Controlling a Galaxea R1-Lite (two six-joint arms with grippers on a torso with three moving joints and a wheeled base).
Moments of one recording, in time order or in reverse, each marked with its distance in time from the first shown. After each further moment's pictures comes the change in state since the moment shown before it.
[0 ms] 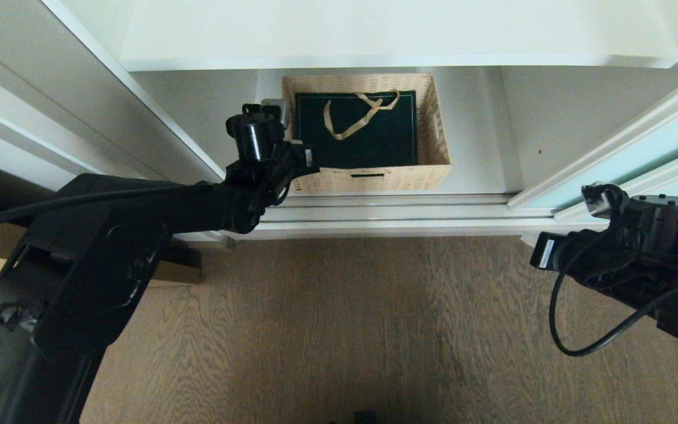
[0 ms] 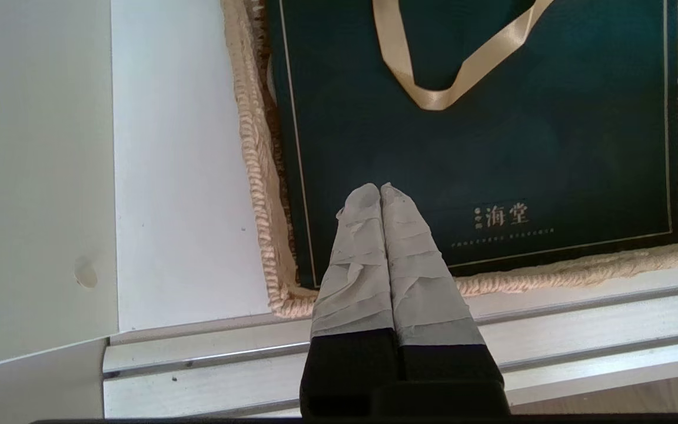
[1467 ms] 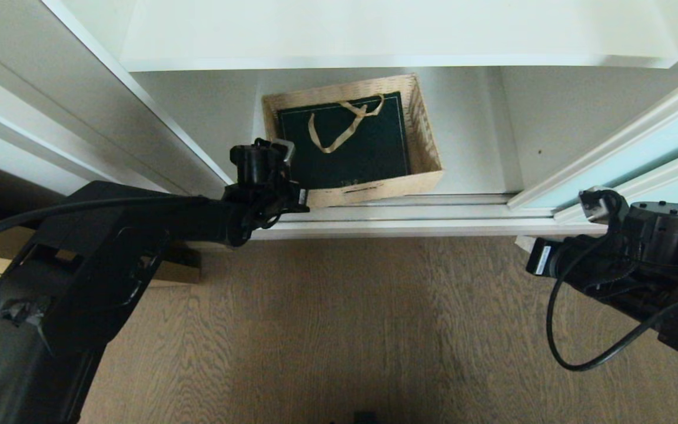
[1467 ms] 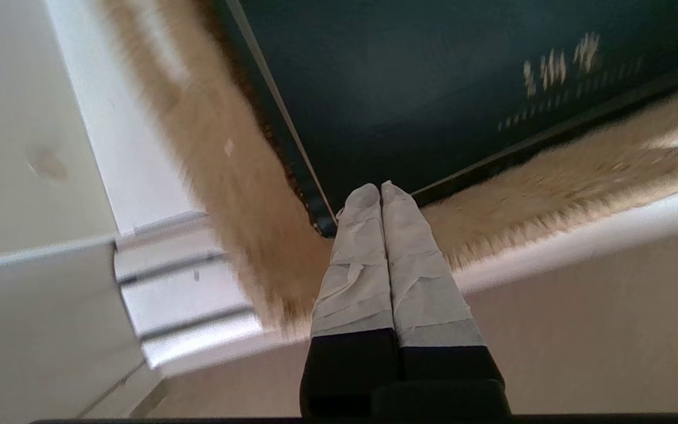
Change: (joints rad) left arm 0.055 0.025 0.102 0.155 -0.072 0.142; right arm 0.039 -0.015 0.051 -0.056 -0.003 0.003
